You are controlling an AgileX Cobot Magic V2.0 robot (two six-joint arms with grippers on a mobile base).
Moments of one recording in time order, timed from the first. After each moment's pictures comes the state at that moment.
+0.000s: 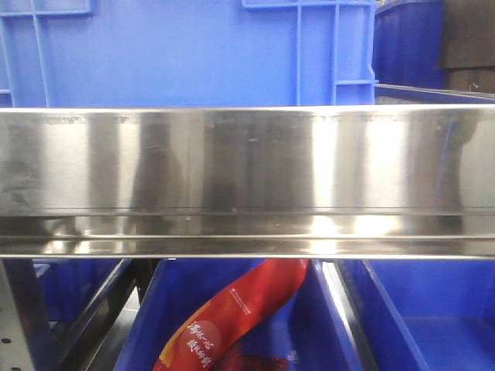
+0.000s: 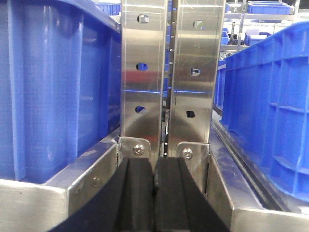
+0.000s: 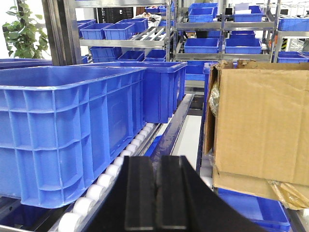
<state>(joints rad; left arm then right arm) 0.11 0.14 0.00 -0.02 -0.15 0.00 0.00 0.14 -0.48 -0.03 0.43 0.08</state>
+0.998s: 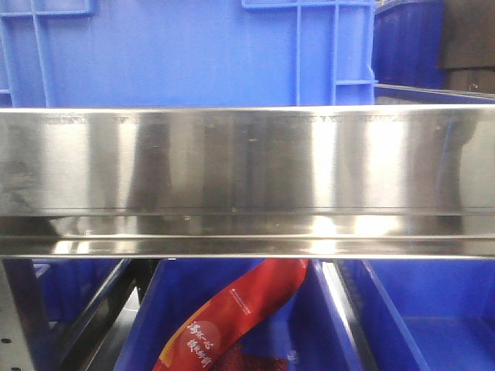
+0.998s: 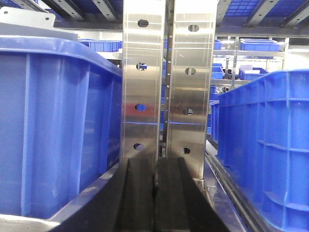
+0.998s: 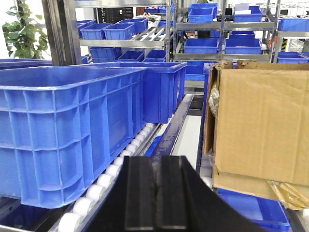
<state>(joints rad) 0.11 0.00 0.00 -0.02 -0.16 0.00 0.00 0.14 -0.48 -0.03 0.43 0.08</state>
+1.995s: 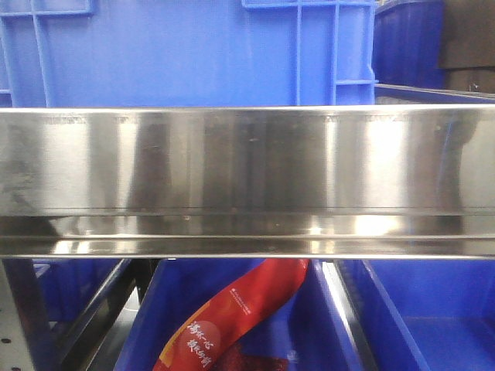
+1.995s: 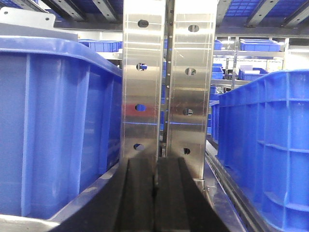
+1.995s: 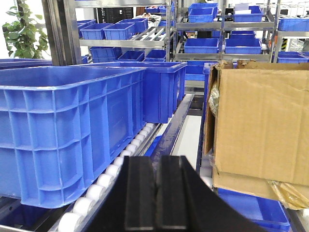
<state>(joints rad) 0.11 0.00 0.00 -0.02 -0.16 0.00 0.00 0.14 -0.48 -0.03 0.43 0.08</state>
